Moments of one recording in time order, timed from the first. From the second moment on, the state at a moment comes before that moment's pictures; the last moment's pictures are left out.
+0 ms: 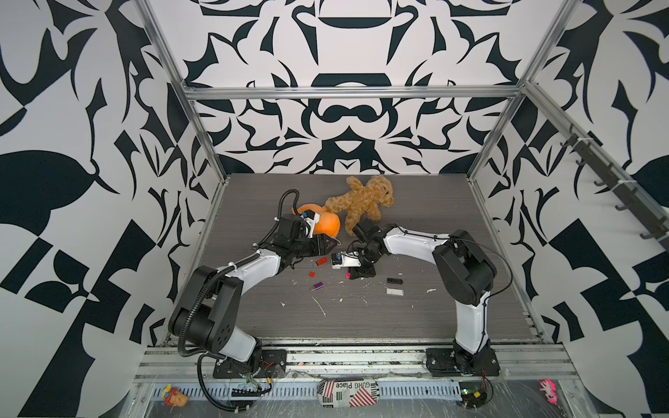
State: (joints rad) left arm -0.40 1.52 0.76 0.08 0.57 -0.52; right arm 0.68 1.99 1.29 -0.63 -0.45 -0.94
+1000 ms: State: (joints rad) left arm -0.38 1.51 0.71 0.09 0.61 -0.55; right arm 0.67 1.91 1.19 -0.50 -0.50 -0.91
